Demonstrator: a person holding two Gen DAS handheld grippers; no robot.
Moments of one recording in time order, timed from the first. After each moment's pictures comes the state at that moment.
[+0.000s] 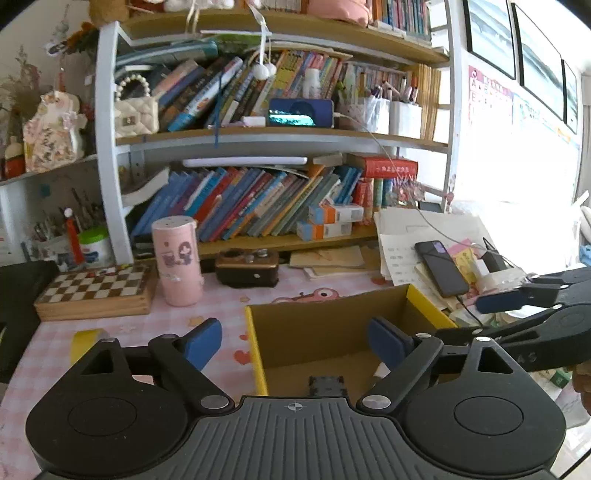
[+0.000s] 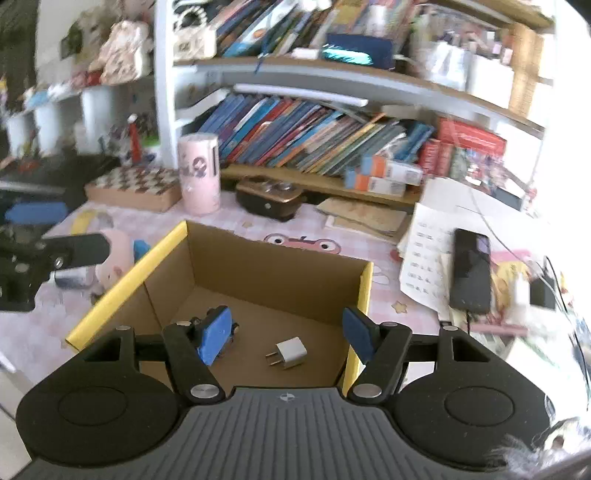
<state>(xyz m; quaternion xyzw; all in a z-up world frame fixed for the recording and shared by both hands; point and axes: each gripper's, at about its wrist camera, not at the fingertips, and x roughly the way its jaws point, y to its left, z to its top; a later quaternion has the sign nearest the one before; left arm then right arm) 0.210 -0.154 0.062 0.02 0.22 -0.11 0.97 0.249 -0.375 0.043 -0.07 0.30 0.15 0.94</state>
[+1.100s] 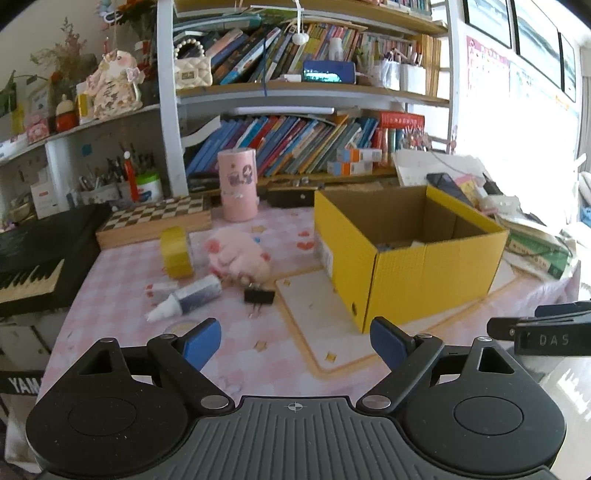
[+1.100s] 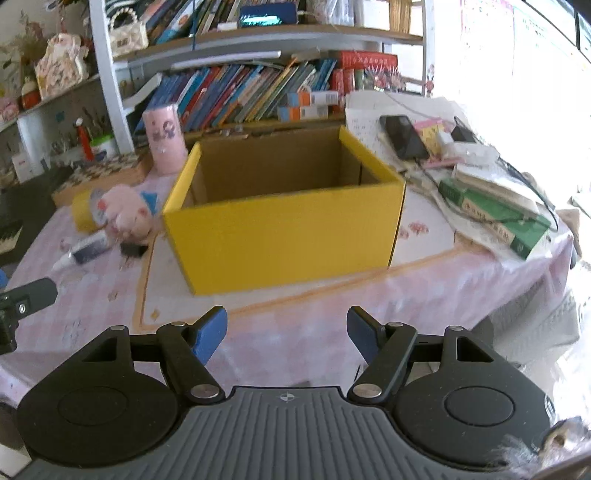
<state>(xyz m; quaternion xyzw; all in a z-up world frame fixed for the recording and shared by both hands) 0.077 -0.038 0.013 0.05 0.27 -0.10 0.95 0.067 -0.269 -0.017 0.05 0.34 -0.03 0.94</state>
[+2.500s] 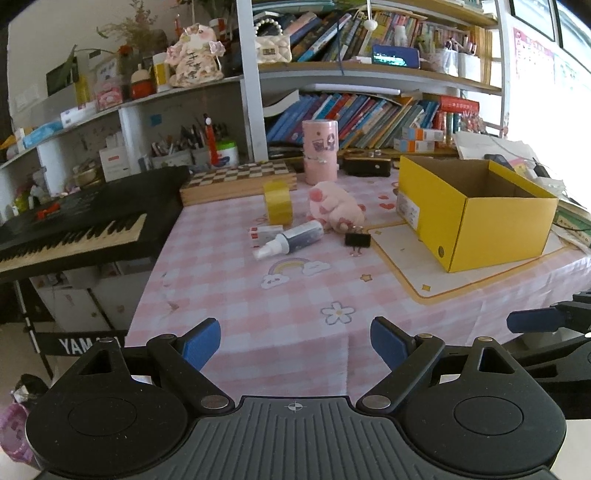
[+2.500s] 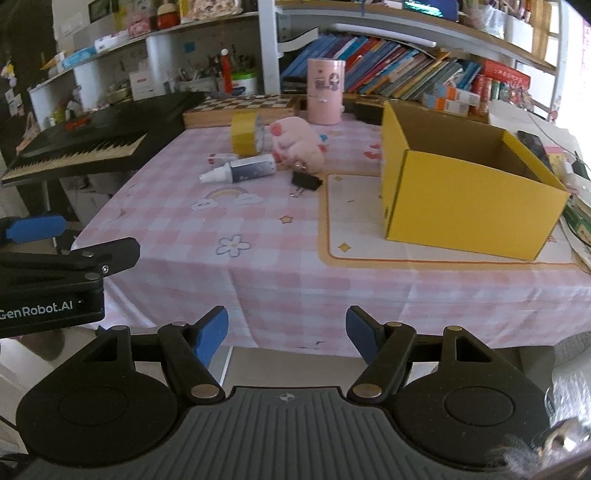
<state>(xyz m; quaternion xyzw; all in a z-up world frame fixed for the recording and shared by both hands) 0.022 0.057 -0.001 0.05 0.30 -0.02 0.95 0.029 -0.116 -0.033 -0.03 0.37 0.13 0.92</state>
